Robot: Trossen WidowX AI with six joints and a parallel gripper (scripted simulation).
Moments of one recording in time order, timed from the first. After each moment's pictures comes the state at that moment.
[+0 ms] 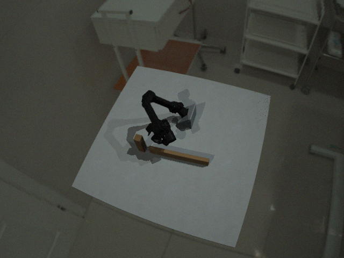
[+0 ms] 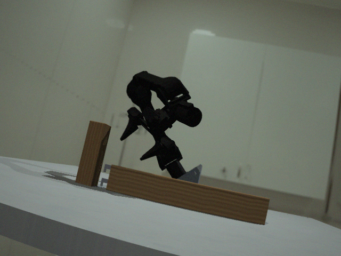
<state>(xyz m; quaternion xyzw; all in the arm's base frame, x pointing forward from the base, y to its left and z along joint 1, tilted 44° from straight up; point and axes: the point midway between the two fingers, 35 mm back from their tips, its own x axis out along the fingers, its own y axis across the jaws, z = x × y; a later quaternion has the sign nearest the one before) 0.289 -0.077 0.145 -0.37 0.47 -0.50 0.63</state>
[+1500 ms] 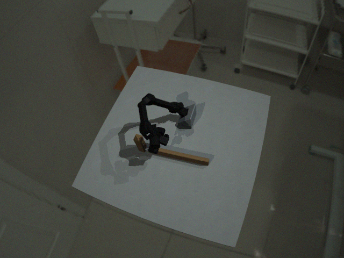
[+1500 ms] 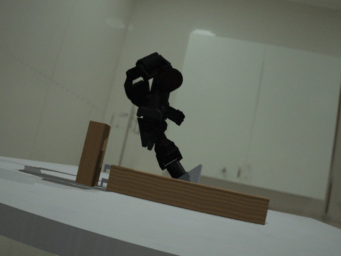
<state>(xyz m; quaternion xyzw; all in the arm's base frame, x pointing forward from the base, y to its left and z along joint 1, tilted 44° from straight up) 0.342 -0.045 0.133 -0.61 0.69 0.25 0.30</state>
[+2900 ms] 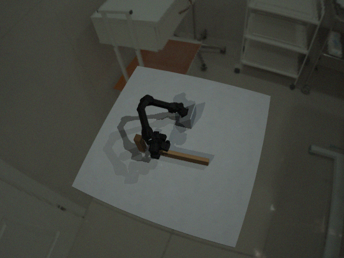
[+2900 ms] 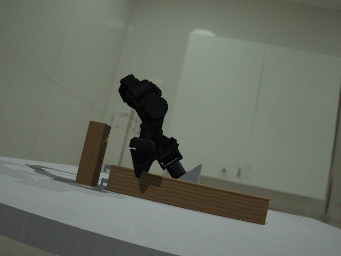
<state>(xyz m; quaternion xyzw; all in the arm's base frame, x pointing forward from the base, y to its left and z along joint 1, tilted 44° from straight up) 0.337 -0.103 0.074 -0.61 0.69 0.26 0.30</state>
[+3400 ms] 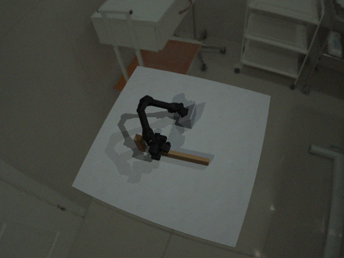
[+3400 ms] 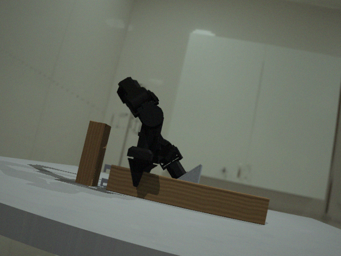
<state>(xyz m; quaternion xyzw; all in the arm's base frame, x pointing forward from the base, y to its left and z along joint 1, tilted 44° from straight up) 0.334 -0.119 0.057 -0.61 0.69 0.25 0.30</state>
